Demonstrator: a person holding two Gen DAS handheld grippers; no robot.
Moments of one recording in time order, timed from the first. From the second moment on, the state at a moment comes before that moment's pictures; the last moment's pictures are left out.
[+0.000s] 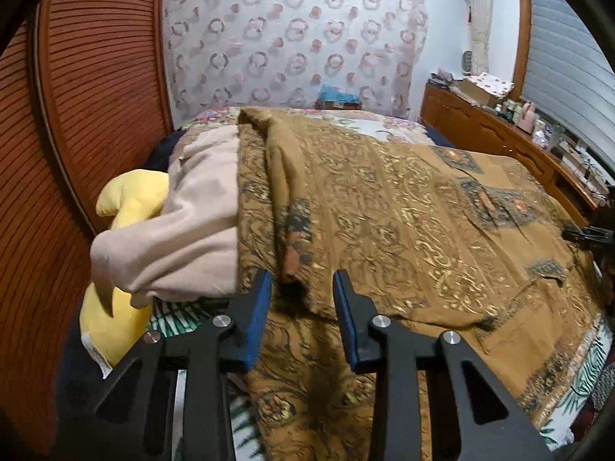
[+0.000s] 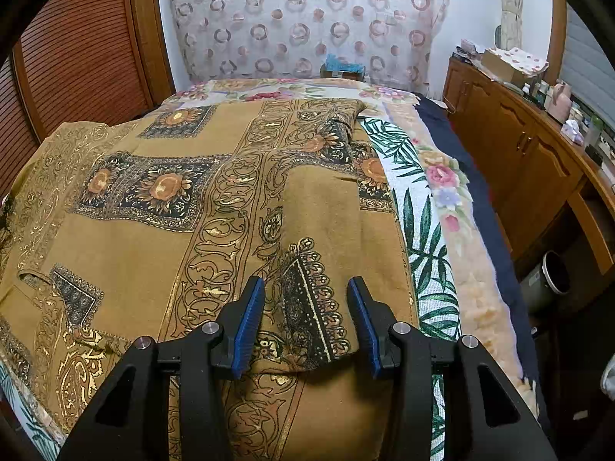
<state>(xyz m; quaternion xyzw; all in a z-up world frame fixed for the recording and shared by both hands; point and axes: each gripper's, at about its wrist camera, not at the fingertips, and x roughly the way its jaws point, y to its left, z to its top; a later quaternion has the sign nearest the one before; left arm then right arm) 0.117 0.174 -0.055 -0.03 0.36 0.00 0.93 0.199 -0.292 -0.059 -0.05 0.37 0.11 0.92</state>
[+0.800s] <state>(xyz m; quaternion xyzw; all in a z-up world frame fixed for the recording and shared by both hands) 0.124 0.156 -0.035 0.03 0.33 -0.01 0.94 0.191 -0.289 -0.049 -0.08 0.37 0.14 0.92</state>
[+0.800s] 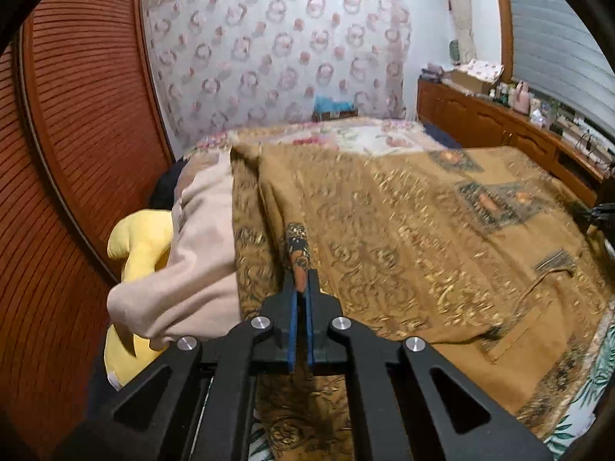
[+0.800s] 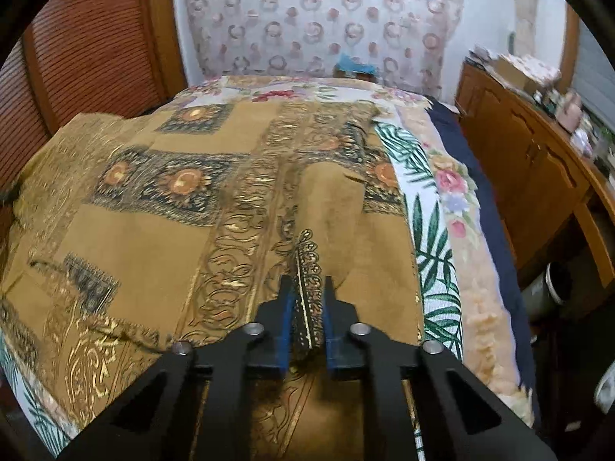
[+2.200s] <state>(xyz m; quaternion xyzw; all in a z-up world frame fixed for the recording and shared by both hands) 0.012 0.164 -0.073 -0.06 0.39 -0.03 0.92 0.097 -0.332 -0.053 -0.05 0.35 0.15 0.92</state>
